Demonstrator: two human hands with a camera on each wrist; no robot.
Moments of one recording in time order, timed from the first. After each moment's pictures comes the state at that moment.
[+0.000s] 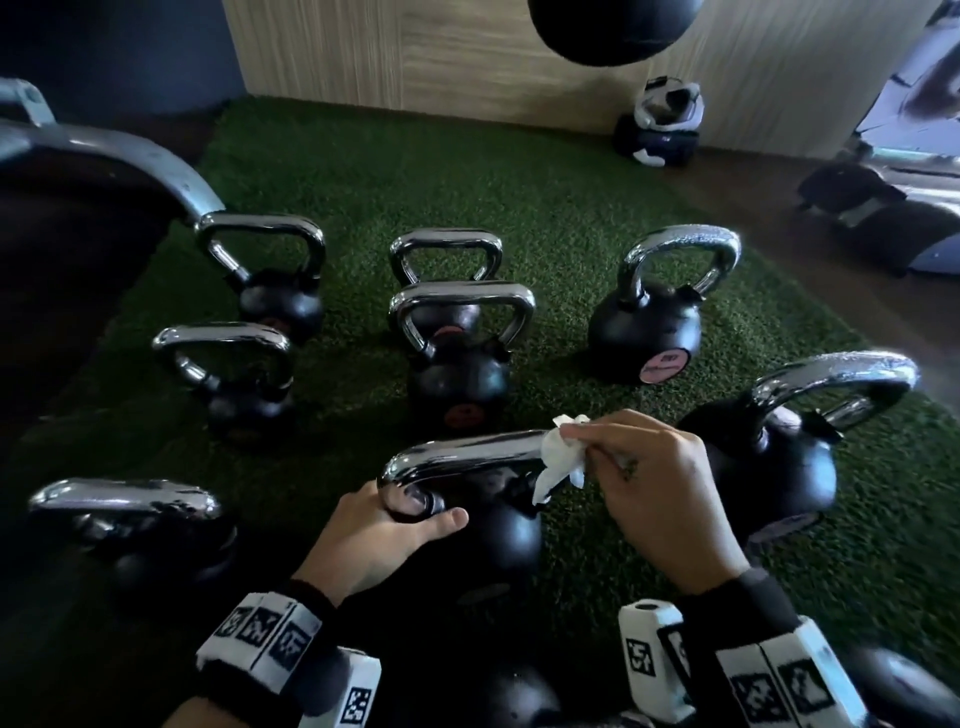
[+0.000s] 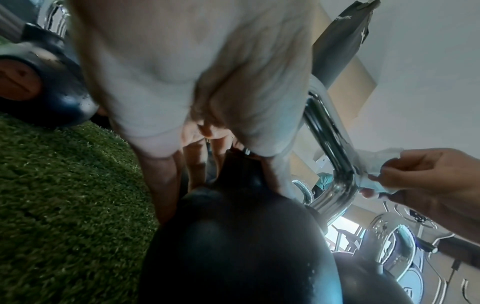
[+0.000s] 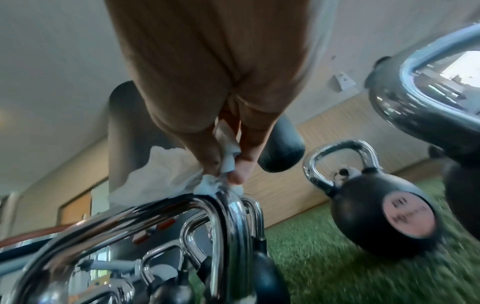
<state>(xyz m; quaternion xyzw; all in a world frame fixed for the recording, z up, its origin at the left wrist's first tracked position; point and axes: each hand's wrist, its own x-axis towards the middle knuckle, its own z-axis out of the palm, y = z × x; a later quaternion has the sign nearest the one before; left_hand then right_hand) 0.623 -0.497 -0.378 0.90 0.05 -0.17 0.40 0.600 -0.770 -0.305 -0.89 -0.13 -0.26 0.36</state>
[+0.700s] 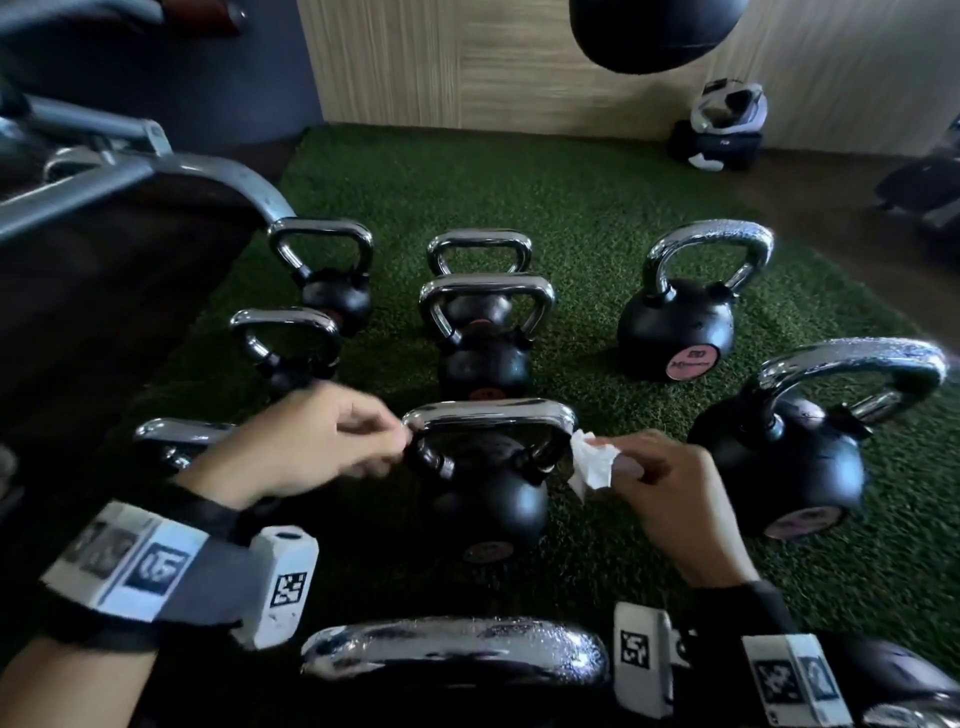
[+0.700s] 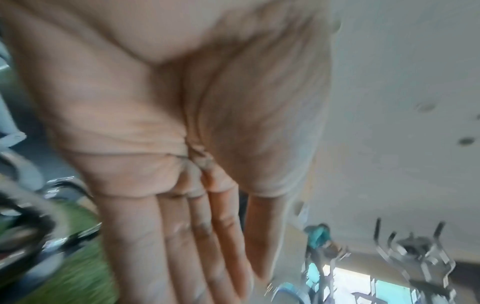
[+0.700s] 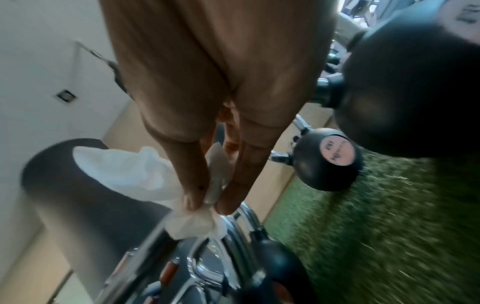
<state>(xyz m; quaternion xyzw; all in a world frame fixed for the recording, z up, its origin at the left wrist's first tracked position) 0.588 -0.461 -0.257 0.89 -0.05 -0.16 0.42 0.575 -0.805 -0.338 -0.83 -0.06 -0.11 0.54</state>
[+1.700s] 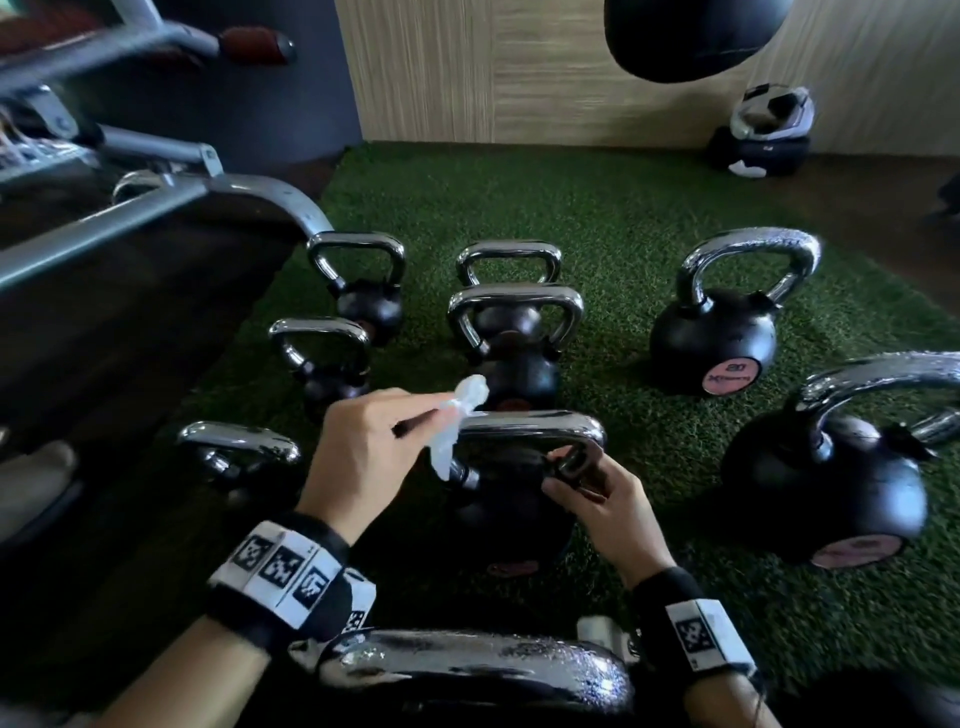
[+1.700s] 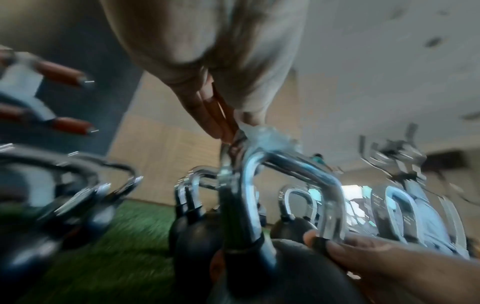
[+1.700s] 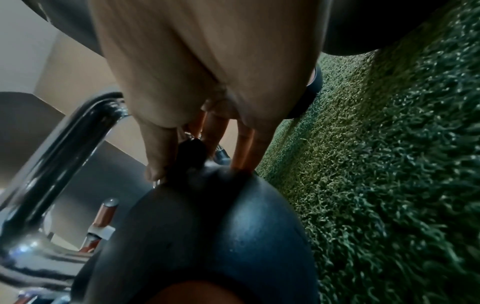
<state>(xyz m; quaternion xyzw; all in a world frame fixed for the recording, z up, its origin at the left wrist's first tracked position) 0.591 -0.489 -0.304 0.88 -0.16 0.31 0.33 0.616 -0.756 -0.413 -0.76 -0.05 -0.01 0.65</state>
